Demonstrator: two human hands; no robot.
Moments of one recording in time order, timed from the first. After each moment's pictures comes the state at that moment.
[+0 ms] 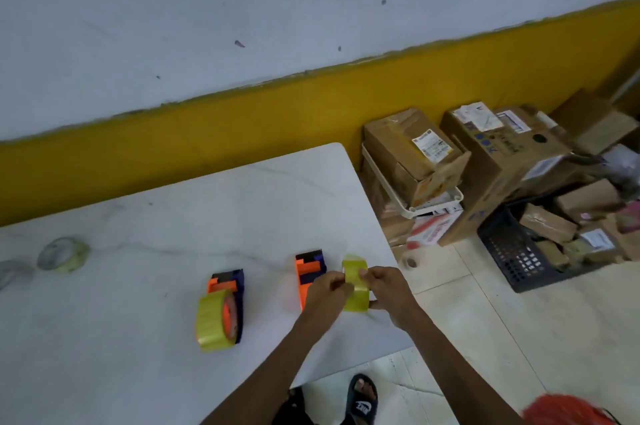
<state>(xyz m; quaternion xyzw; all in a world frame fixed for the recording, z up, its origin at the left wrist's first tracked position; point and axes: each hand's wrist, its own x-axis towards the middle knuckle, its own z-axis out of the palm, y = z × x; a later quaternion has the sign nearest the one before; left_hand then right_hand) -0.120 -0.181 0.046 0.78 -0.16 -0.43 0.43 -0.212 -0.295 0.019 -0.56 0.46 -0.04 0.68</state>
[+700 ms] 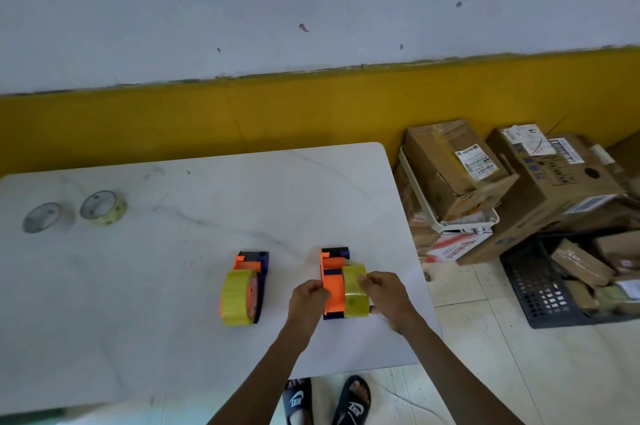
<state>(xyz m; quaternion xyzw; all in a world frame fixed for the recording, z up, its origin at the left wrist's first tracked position) -0.088 -0.118 0.001 0.74 0.08 -0.42 0.52 -0.171 -0.269 0.007 -0.65 0.45 0.07 0.61</state>
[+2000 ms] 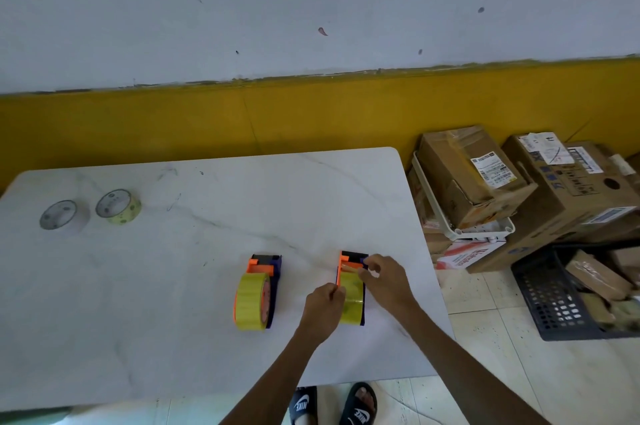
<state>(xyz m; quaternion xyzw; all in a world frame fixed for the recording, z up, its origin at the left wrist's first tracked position) -0.078 -0.124 0.007 0.86 -0.15 -0.36 0.34 -0.127 -0.268 0.015 -0.84 0.35 0.03 0.42</state>
